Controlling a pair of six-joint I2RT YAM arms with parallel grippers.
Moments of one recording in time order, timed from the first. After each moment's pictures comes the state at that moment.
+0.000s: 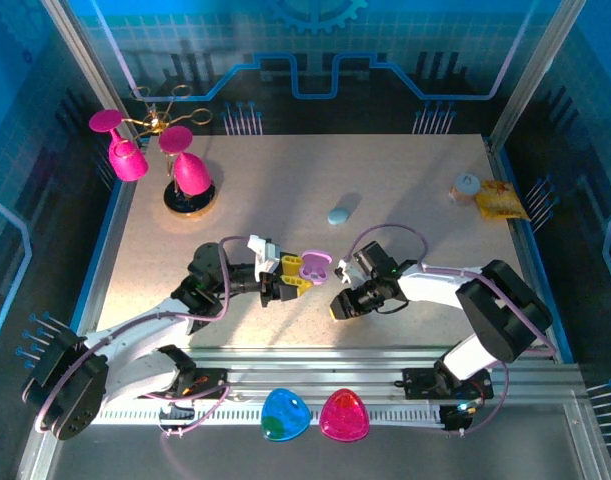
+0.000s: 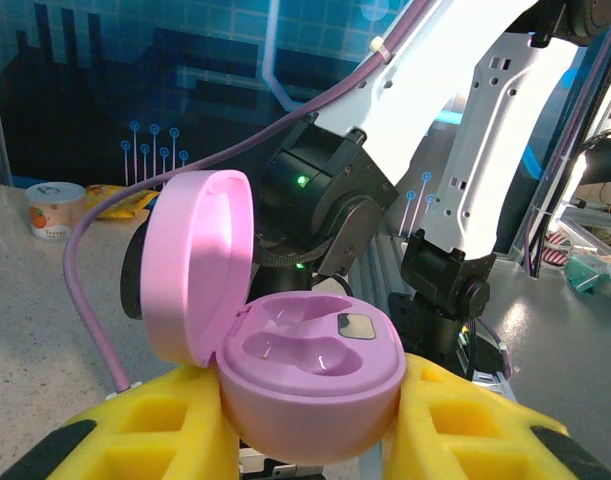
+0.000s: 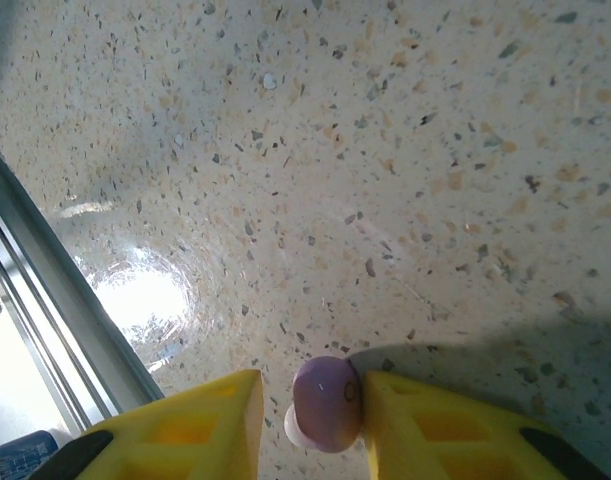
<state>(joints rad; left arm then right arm) -0.58 1.06 0.40 0.68 0.86 -0.16 0.62 1.54 0.62 -0.26 -0.59 0.31</state>
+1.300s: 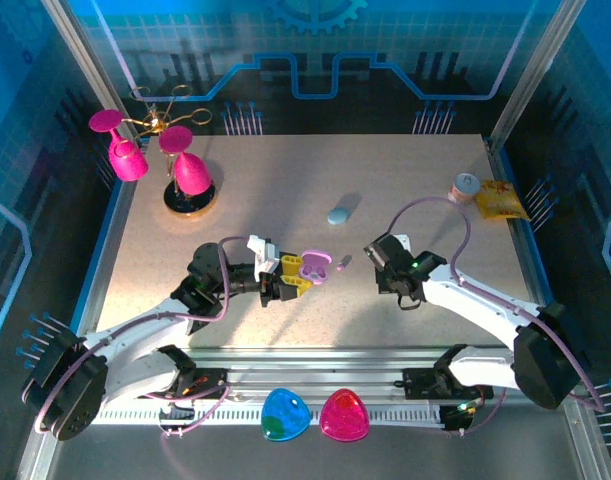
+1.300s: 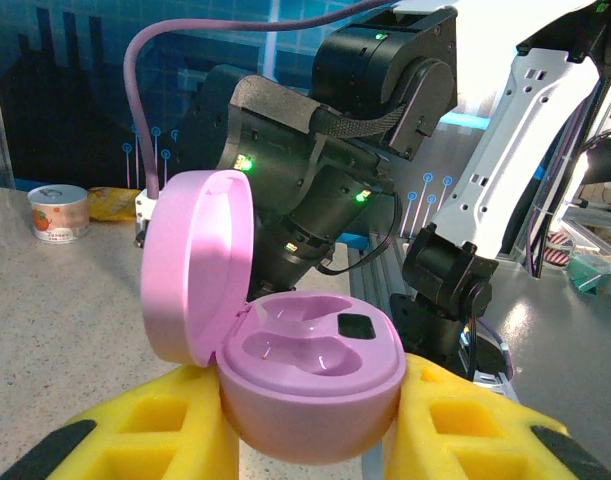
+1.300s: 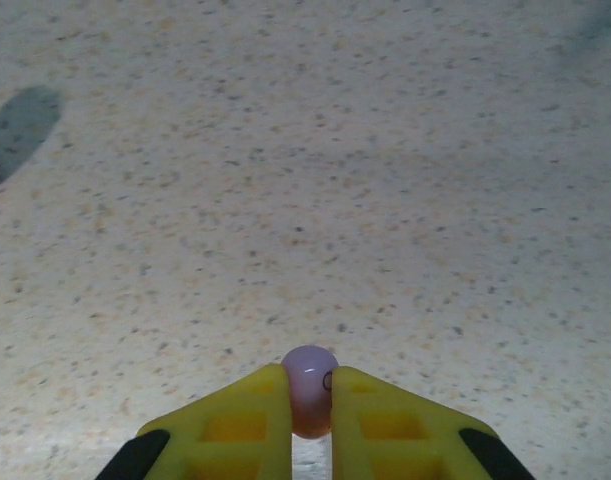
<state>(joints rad) -0.58 1.06 0.40 0.68 0.86 -0.16 0.64 1.24 0.75 -0.74 0.40 0.59</state>
